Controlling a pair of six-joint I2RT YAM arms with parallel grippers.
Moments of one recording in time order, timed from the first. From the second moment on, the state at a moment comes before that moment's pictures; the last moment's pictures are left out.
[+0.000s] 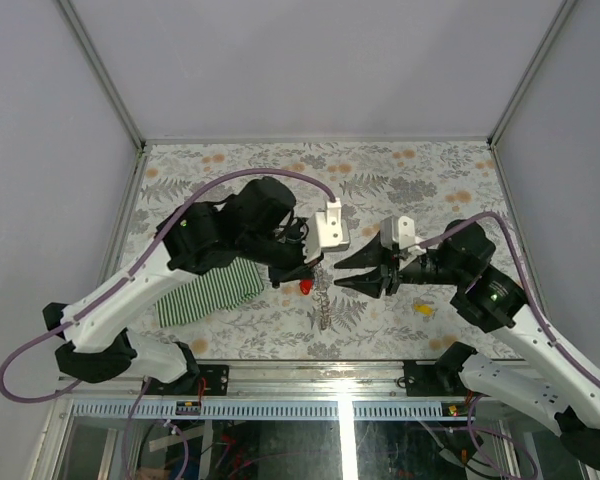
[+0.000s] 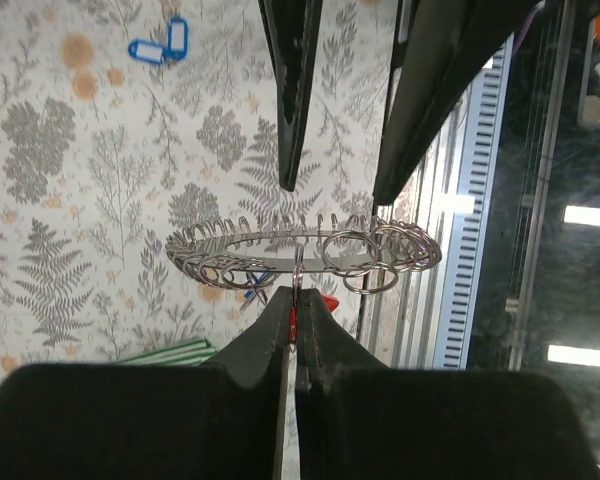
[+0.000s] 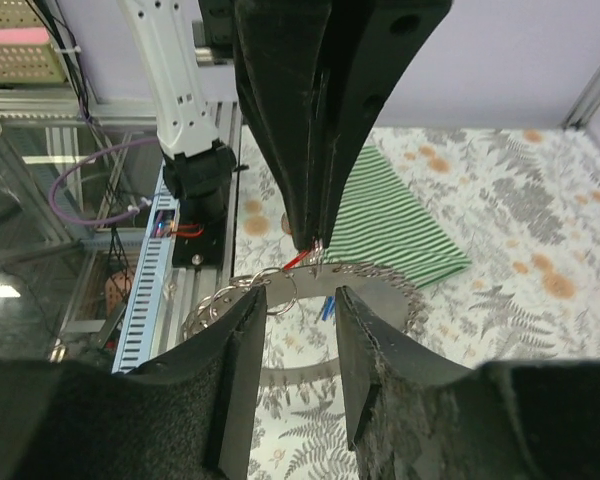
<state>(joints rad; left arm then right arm) -1.00 1.36 1.77 -1.17 0.35 0.30 0.74 0.78 0.94 -0.18 -0.78 -0.10</state>
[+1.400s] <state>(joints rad) -1.04 1.42 1.85 -1.29 0.31 0.32 0.74 0.94 0.77 0.28 -0.91 0.15</state>
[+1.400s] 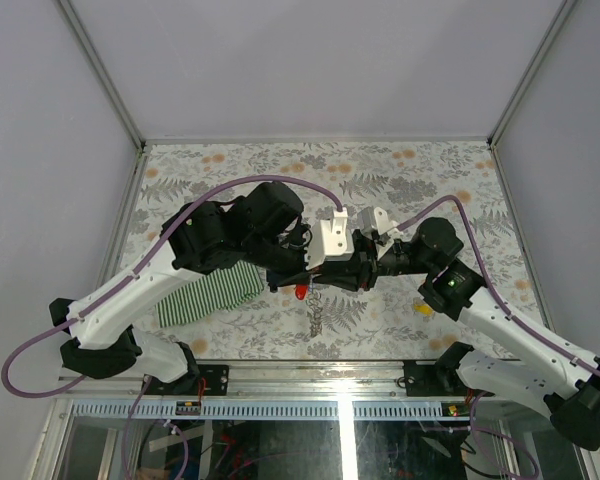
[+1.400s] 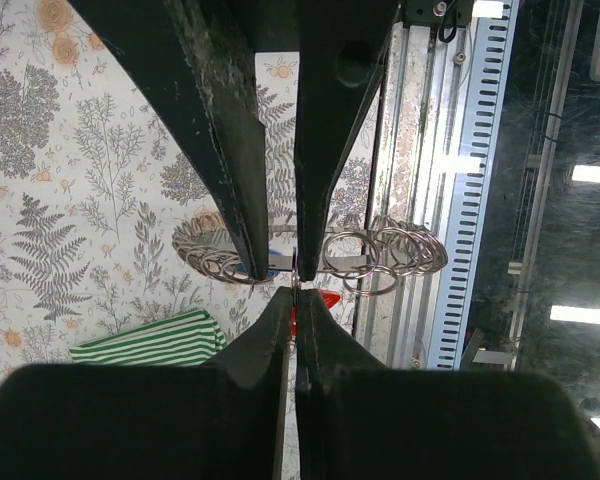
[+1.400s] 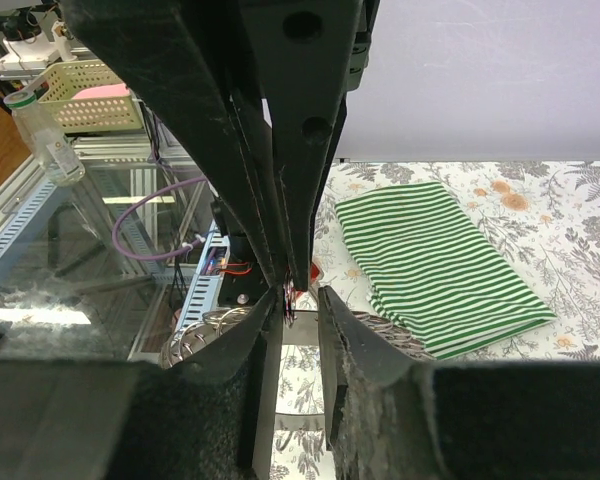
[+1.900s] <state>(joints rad) -1.04 1.42 1.85 -1.29 0.30 0.32 0.74 0.96 0.77 0.31 -0.93 0.17</state>
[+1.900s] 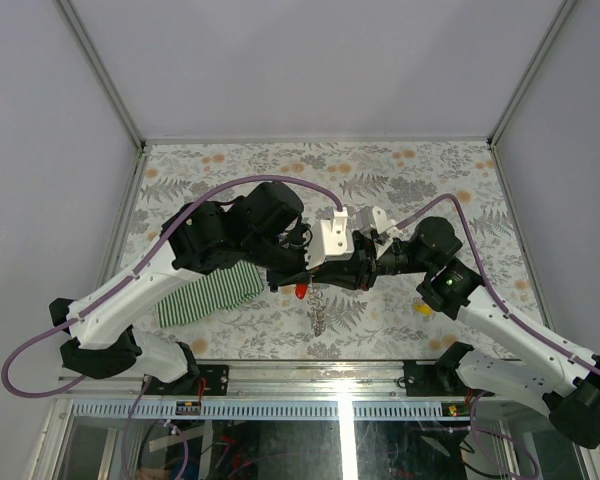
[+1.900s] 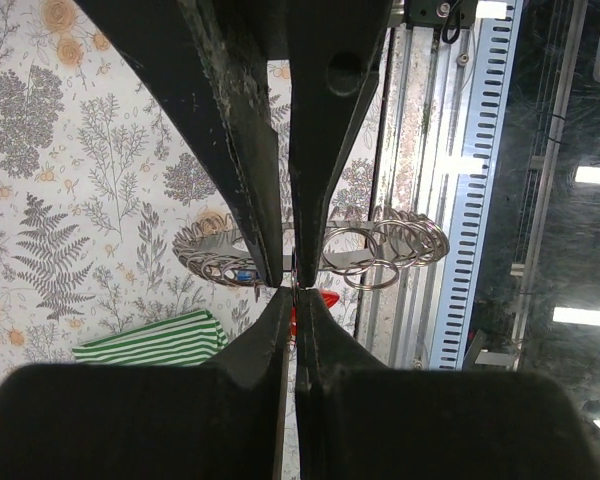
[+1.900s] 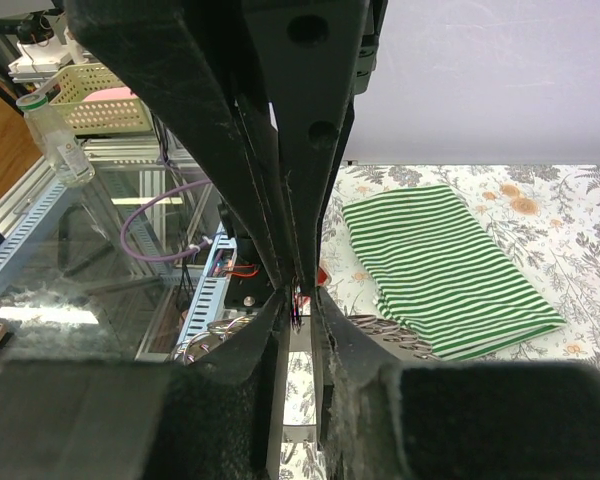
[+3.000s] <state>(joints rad) -1.05 1.23 1.72 -1.09 0.23 0.29 0.74 0.89 0.78 0.31 -0.88 0.19</state>
